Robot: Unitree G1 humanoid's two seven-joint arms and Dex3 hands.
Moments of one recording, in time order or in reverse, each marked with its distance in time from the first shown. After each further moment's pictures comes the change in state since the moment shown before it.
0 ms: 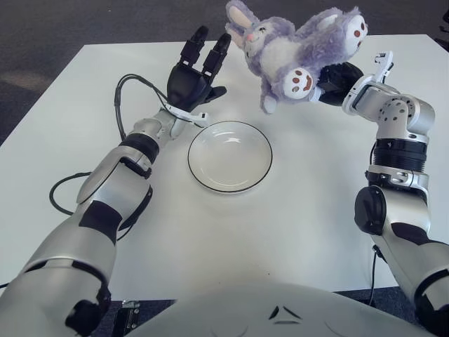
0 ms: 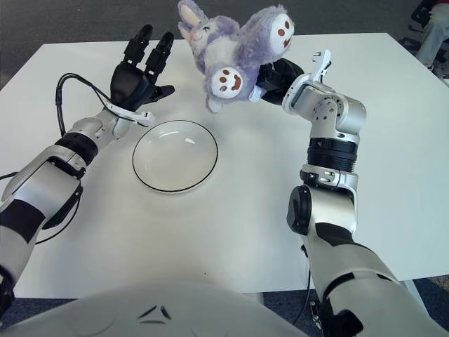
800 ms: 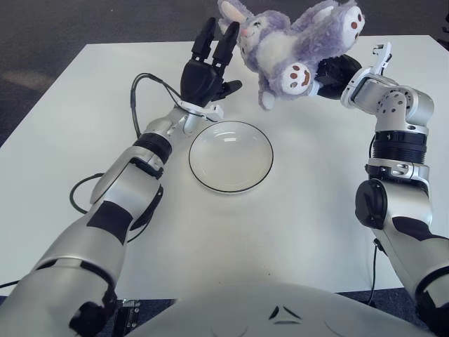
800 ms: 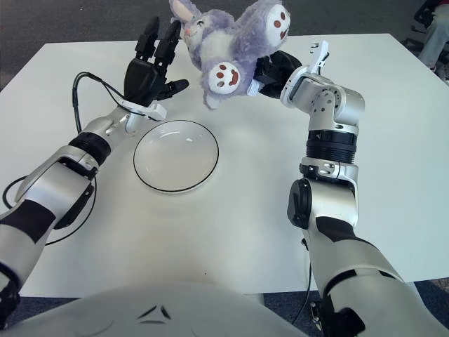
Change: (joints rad) left arm -0.011 -0.117 0.107 -0.001 -0.159 -0.134 -0.114; right arm -0.042 0.001 0.003 0.049 -0.002 -0.010 0.019
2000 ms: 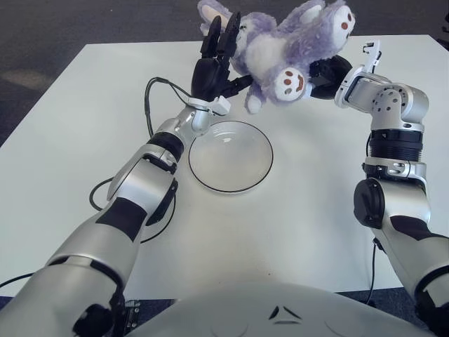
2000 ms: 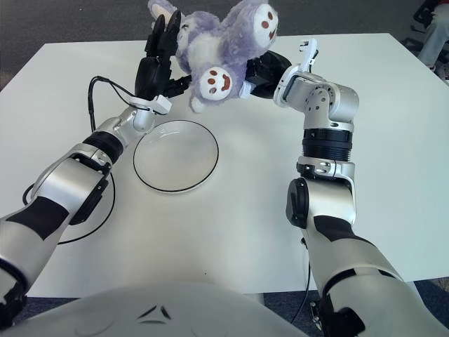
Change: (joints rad) left arm -0.053 -0.075 0.077 0.108 -0.057 -0.083 -0.002; right arm -0.007 0.002 0.052 -0.015 0.022 0.052 0.074
